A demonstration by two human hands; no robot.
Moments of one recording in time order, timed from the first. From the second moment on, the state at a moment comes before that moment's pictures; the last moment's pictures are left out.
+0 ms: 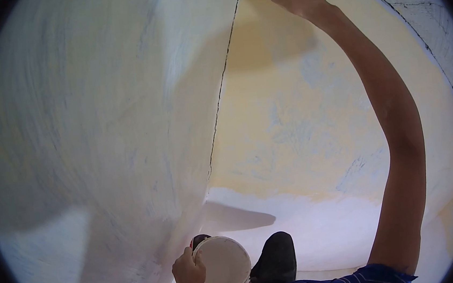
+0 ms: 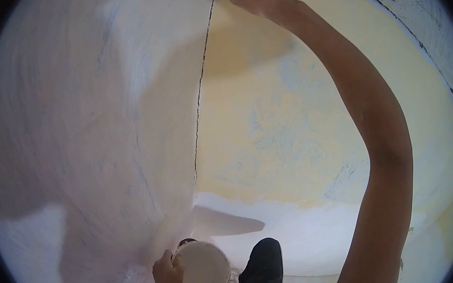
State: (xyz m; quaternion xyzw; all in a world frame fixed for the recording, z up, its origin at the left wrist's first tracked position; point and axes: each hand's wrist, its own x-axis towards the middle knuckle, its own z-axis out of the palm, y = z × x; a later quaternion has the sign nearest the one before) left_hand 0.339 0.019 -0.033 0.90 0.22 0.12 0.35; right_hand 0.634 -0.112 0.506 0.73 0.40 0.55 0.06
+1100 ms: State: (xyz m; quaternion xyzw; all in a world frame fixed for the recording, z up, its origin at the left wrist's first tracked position) left_hand 0.345 0.010 -0.031 0.90 0.23 0.12 0.34; right_hand 0.652 -0.117 0.542 0.66 0.40 0.63 0.11
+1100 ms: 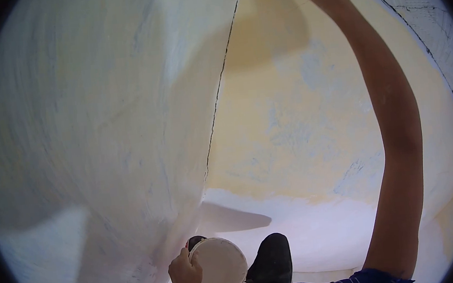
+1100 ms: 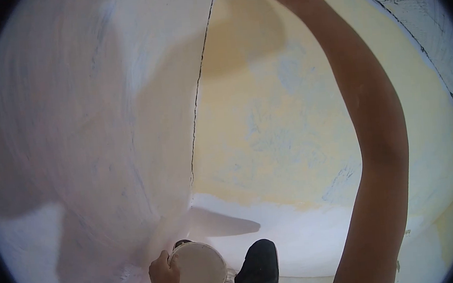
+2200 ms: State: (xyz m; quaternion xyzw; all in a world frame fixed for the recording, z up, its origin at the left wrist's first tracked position) left_hand 0.343 0.011 -0.029 0.91 0.21 0.12 0.34; right_hand 0.625 -0.113 0.471 0.72 0.43 0.54 -0.01
